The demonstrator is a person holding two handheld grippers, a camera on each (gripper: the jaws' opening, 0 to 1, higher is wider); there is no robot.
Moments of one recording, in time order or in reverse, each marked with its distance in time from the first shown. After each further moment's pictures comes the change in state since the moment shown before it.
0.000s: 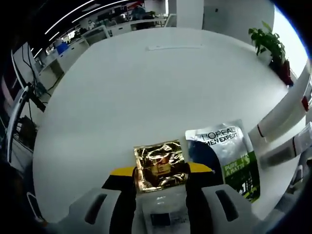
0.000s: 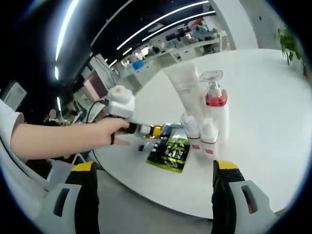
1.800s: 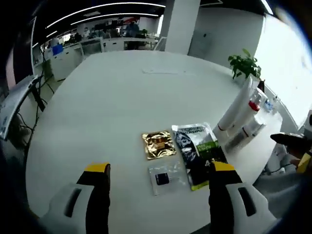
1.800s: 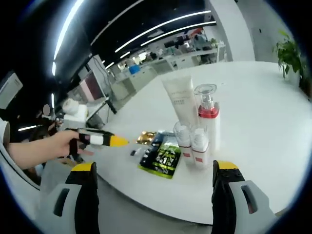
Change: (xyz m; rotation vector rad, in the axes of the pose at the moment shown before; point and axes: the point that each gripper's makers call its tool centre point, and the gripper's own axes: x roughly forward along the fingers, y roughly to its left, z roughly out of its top) left arm -0.097 0.025 -0.031 -0.071 -0.205 -0.233; right arm -0.009 -0.007 0.011 -0.071 -0.054 -0.077
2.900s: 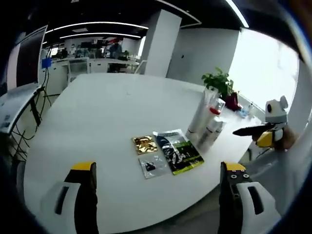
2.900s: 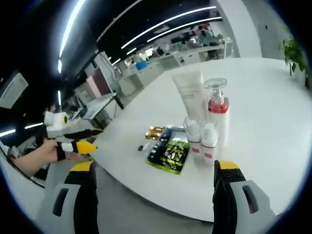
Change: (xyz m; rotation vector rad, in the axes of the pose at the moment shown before) left arm -0.073 -0.005 -0.002 0.053 -0.193 -0.172; right arm 0.002 0.012 -0.008 -0.004 0.045 0.072
